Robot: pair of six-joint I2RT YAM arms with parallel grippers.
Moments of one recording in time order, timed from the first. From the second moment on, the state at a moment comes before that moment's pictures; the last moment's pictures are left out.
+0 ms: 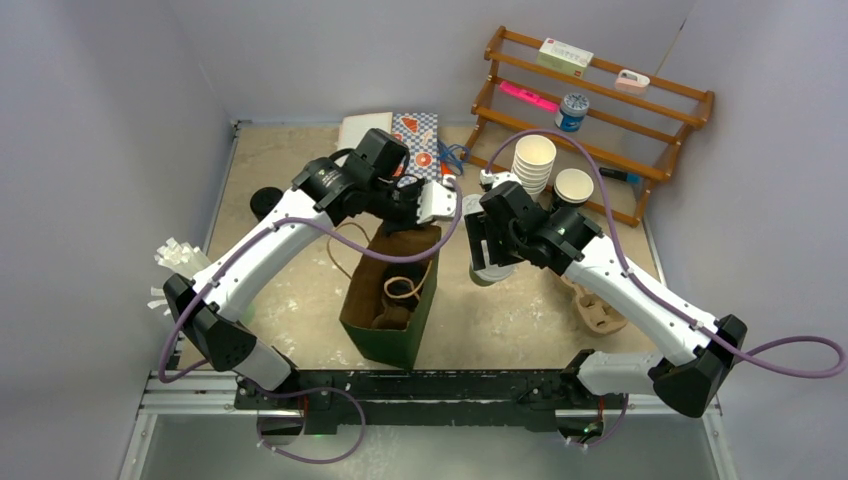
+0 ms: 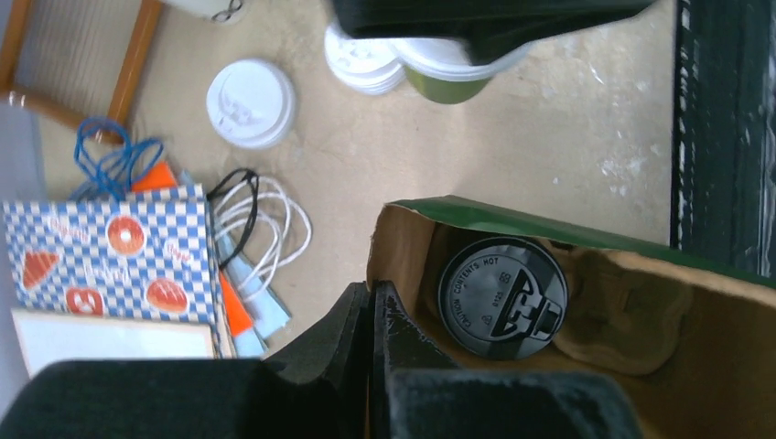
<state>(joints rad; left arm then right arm) -0.72 1.54 1.70 -1.03 0.46 0.84 0.77 1.25 1.30 -1.03 0.27 0.45</state>
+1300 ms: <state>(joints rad) -0.60 1.56 1.77 -1.10 -0.02 -0.24 0.76 1.46 2.20 -1.20 0.11 0.24</state>
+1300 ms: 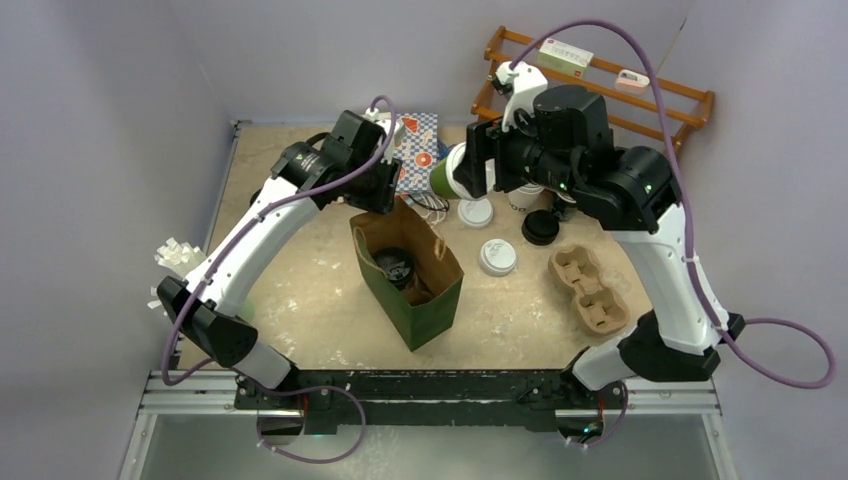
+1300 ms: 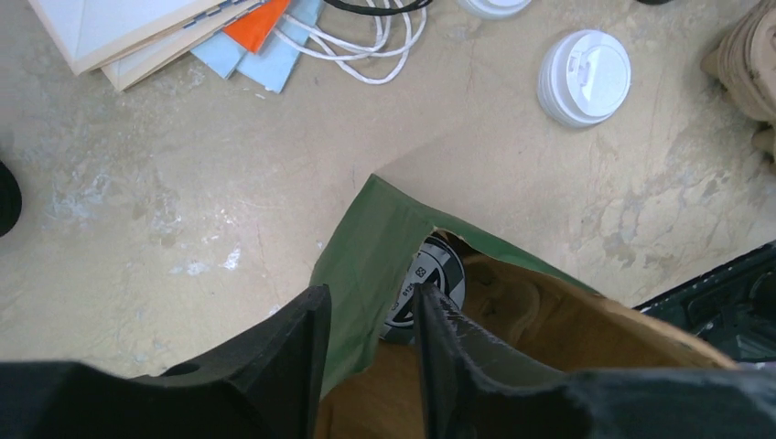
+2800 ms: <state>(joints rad) -0.51 1.35 1.52 -0.88 0.05 -0.14 1.30 1.65 2.03 -1.29 0.43 0.56</state>
